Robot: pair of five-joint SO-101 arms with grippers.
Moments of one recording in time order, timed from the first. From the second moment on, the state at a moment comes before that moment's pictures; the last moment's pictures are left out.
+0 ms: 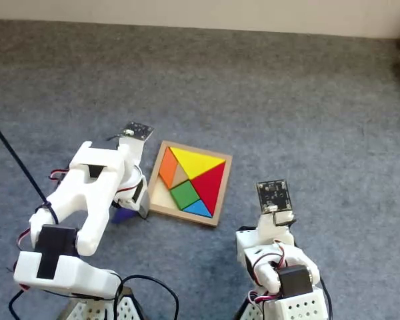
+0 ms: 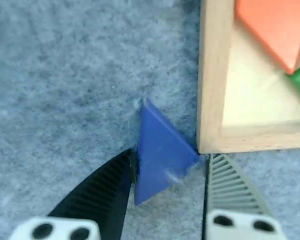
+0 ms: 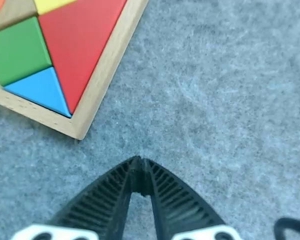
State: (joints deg) left arm -2.3 1.2 38.3 64.4 -6.3; right arm -18.9 -104.9 95.9 71.5 -1.4
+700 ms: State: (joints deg) left arm 0.4 -10.7 38.3 70.5 -17.1; right arm -18.9 -104.9 95.9 71.5 -1.4
